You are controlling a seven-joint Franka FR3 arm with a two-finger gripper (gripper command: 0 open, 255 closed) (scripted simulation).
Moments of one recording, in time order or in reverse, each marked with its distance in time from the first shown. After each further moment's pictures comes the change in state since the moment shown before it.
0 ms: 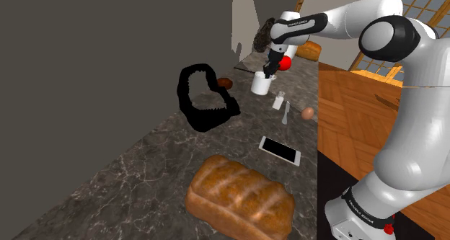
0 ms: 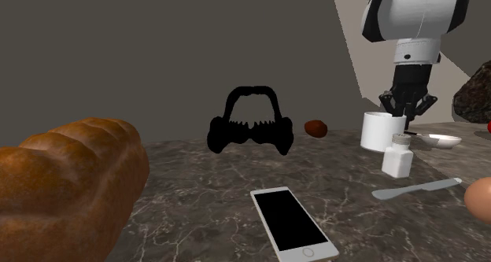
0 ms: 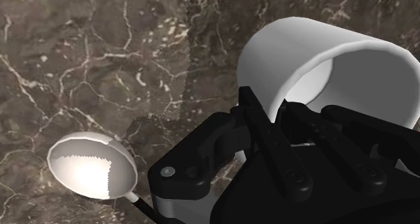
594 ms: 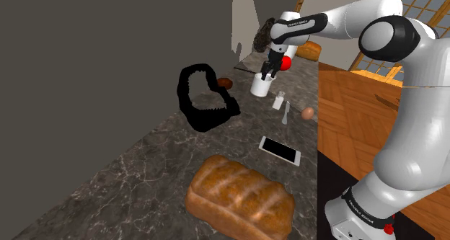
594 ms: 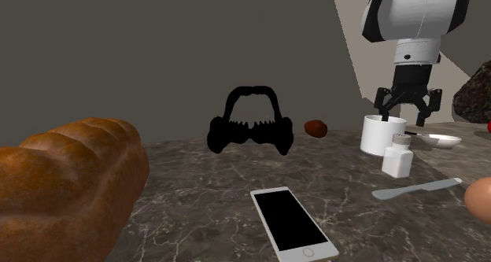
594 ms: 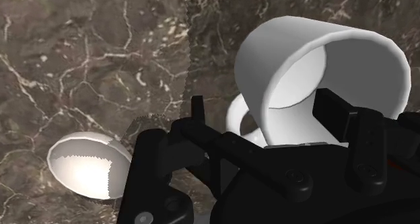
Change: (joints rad) arm 0.000 0.001 0.000 0.000 0.000 0.002 0.000
